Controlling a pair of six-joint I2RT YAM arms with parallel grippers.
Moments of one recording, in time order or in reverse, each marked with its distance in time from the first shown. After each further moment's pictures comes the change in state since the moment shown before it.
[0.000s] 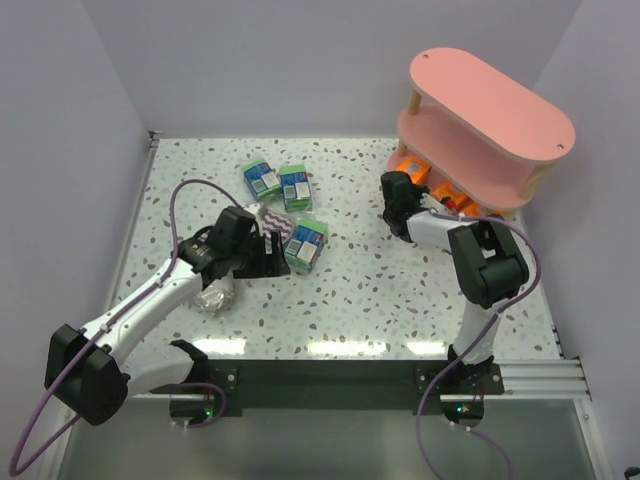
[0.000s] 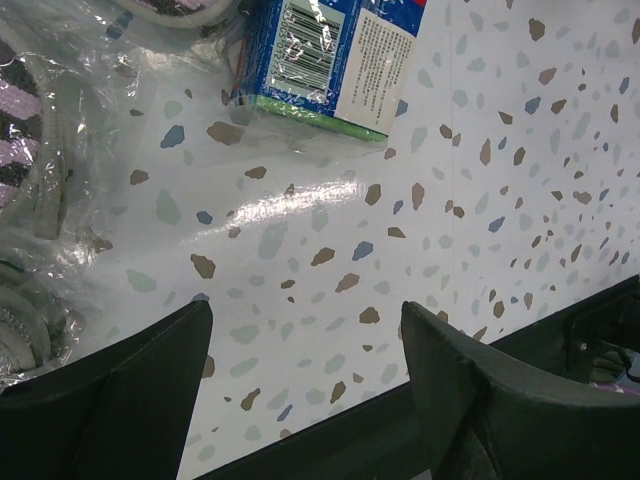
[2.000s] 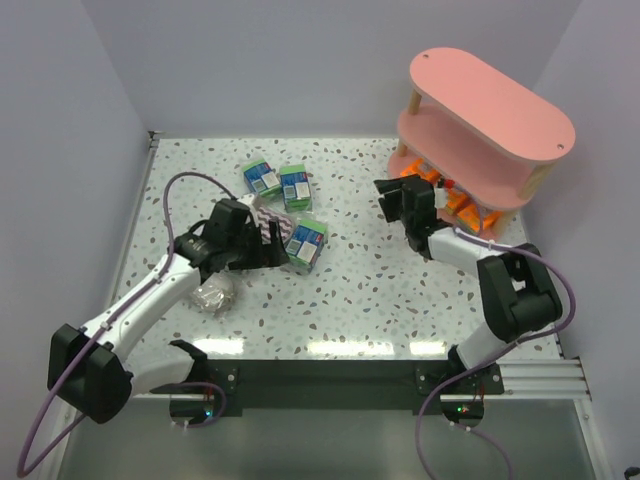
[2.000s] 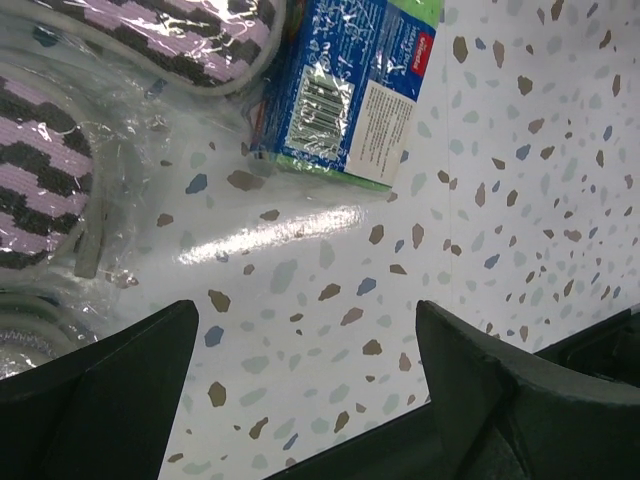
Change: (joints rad) left arm 0.043 0.019 0.031 0.023 -0.007 0.026; right arm -0.035 -0.235 -0.174 0.082 -0.492 -0.405
